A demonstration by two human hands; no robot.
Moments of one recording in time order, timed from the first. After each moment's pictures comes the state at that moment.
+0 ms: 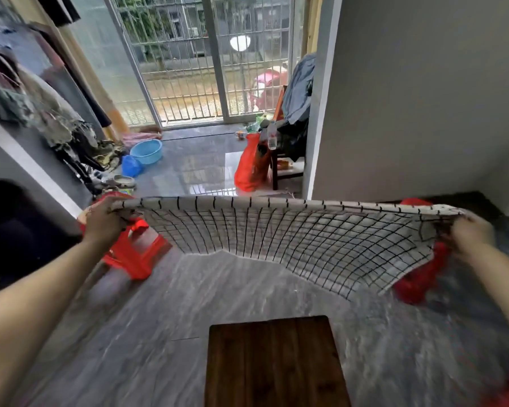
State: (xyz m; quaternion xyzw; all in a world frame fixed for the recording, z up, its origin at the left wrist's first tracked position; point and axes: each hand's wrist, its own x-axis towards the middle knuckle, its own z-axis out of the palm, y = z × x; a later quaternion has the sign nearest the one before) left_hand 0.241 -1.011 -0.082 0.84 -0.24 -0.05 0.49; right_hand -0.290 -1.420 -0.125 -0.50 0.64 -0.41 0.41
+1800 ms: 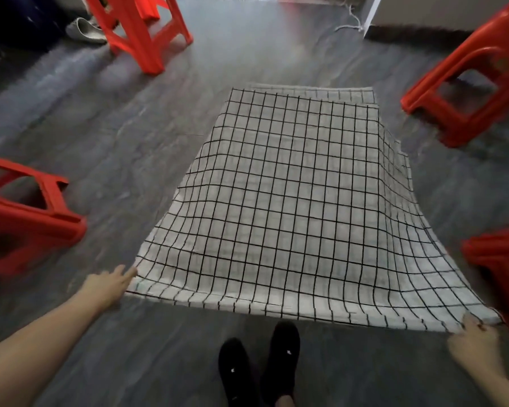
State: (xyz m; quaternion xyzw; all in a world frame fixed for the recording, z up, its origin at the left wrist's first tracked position) left_hand -0.144 -0.481 -0.568 0.79 -0.35 -0.35 -0.37; right_hand -0.653 -0.911 -0.563 -0.69 0.68 0.16 0.18
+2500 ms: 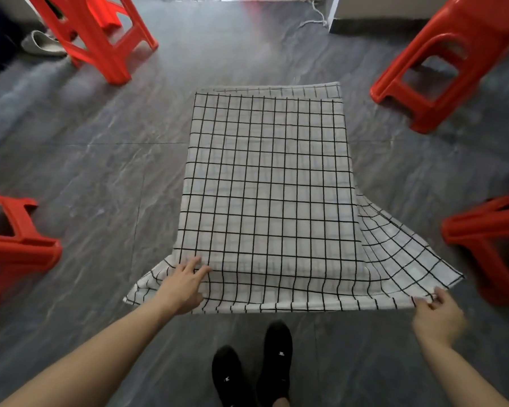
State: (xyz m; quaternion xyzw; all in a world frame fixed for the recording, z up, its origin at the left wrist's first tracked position) left_hand -0.241 -0.634 -0.595 0.80 -0.45 -0.35 -0.16; right_hand -0.627 -0.918 -0.568 -0.56 0.79 -0.08 0.23
